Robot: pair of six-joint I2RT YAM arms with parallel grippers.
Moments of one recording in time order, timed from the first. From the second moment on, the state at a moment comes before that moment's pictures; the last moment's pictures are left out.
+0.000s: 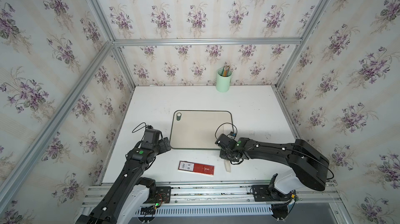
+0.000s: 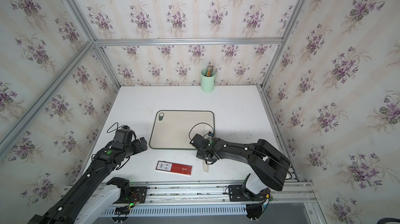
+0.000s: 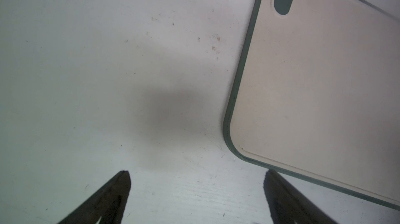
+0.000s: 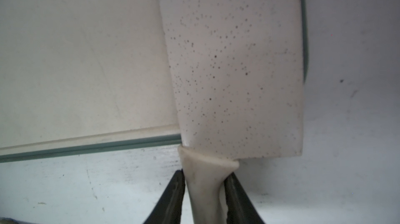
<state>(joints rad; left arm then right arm) -0.19 0.81 0.51 -0.69 -0.13 -0.51 0.97 1.53 0.76 -0.55 0.16 1.17</state>
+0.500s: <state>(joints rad) -0.19 0.81 0.51 -0.69 -0.13 -0.51 0.98 1.46 0.72 -0.54 0.16 1.18</state>
